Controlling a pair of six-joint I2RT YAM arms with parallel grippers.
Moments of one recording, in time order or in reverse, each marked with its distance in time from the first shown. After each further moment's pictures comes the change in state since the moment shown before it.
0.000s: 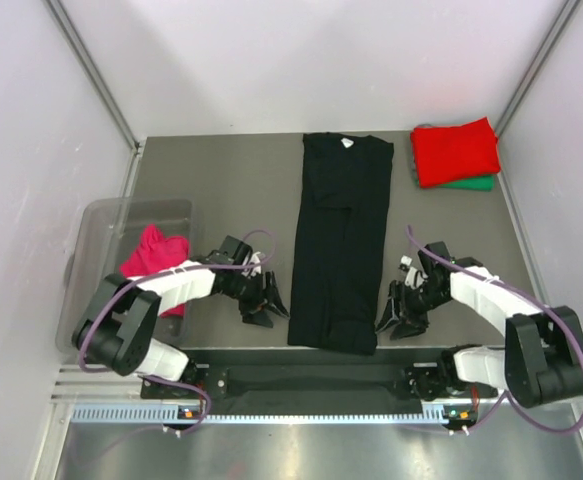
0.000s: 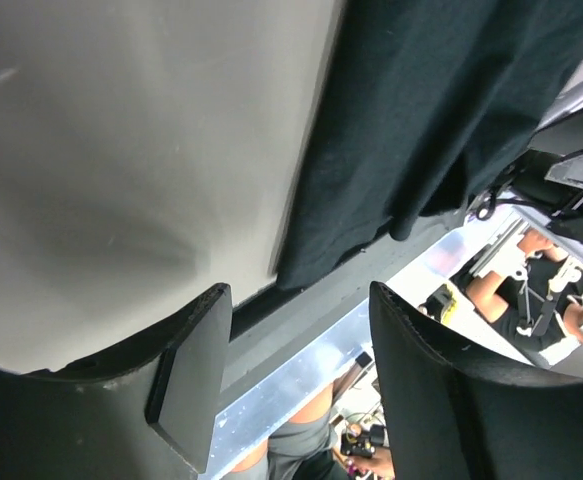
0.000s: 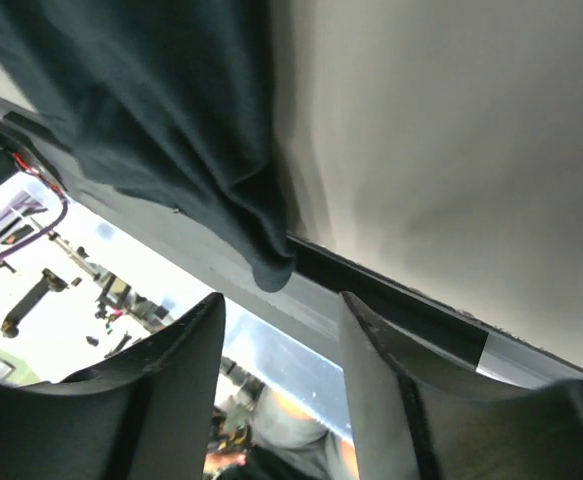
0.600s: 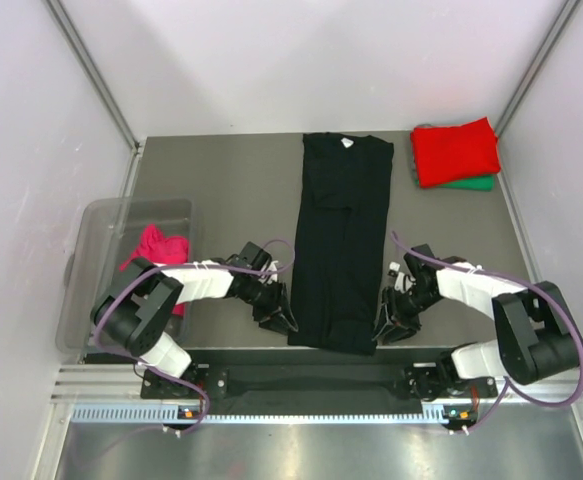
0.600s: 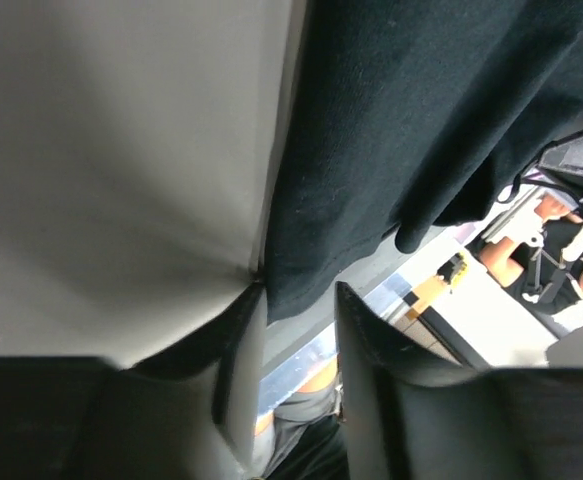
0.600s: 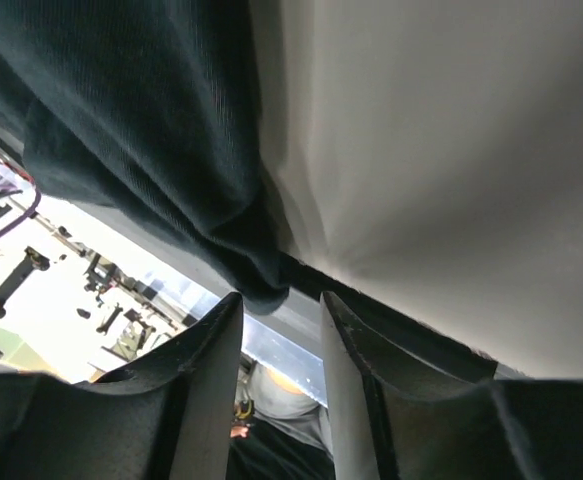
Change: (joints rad) left arm -0.144 0.149 0.021 0.110 0.022 -0.075; right arm 0.094 0.136 -0.006 0.076 0.002 0.043
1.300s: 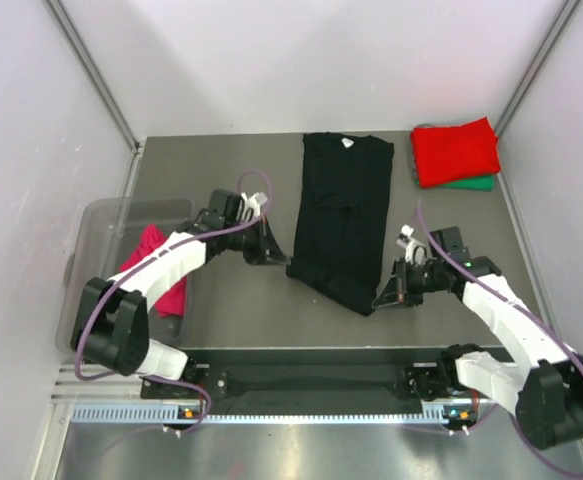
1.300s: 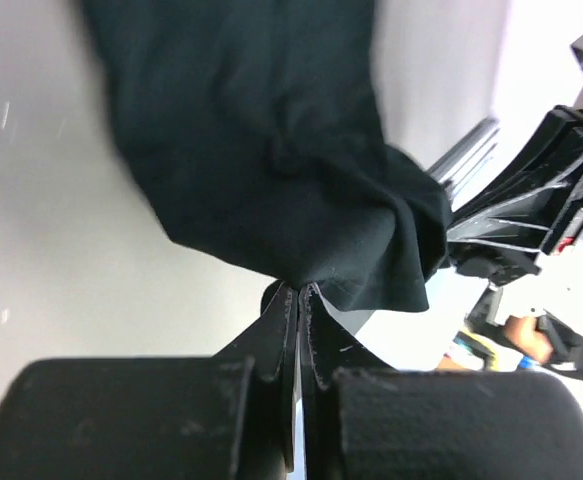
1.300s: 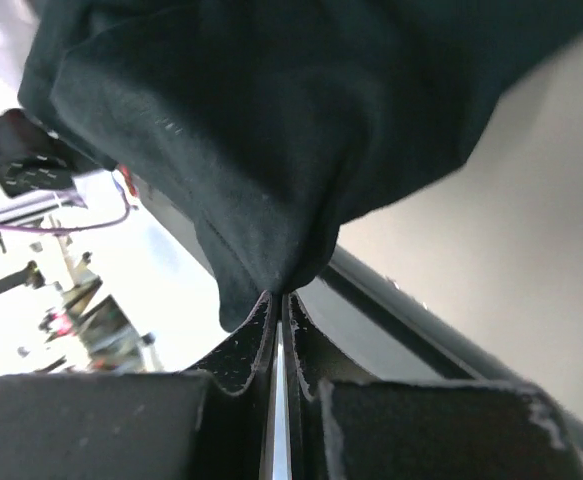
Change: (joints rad) left arm 0.212 -0.135 0.284 -0.078 -0.006 0.161; right arm -0.068 -0.311 0.096 0.023 -0.113 -0.039
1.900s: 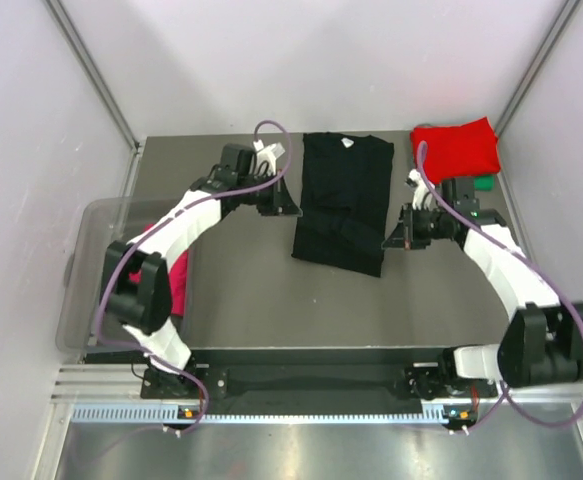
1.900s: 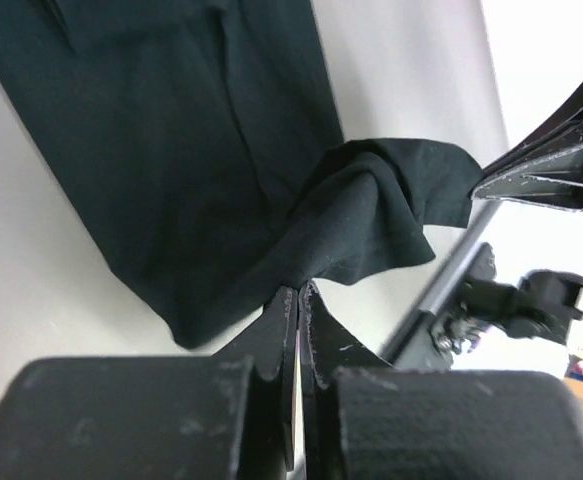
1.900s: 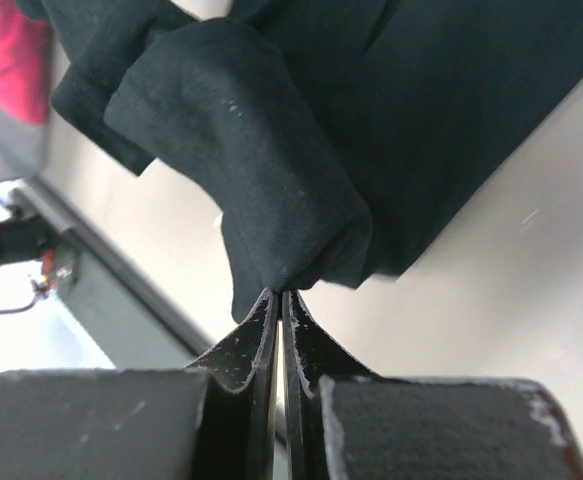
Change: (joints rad) left arm 0.013 0.235 0.425 -0.006 -0.024 0.219; right arm -0.136 0.248 0.351 0.077 0.069 -0.294
